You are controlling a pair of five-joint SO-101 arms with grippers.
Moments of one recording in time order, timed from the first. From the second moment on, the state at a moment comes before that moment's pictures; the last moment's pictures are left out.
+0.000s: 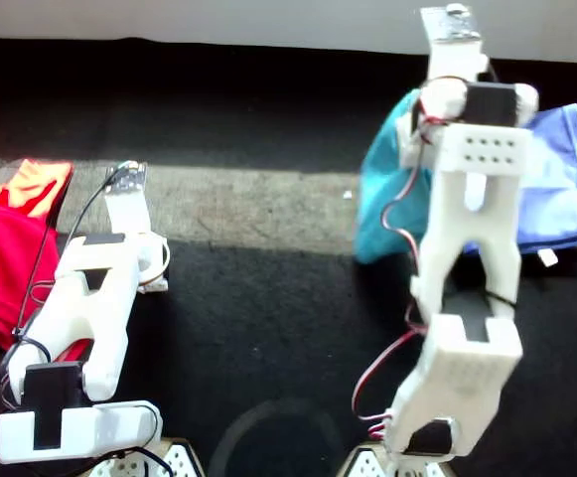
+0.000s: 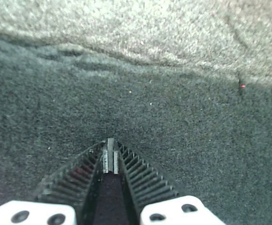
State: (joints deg) left arm -12.1 -6.3 48.8 38.0 0.0; right arm -2.9 17.9 -48.0 100.4 11.4
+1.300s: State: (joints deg) left arm -12.1 -6.3 48.8 37.9 0.0; right arm 21.8 35.3 -41.6 58.6 32.0
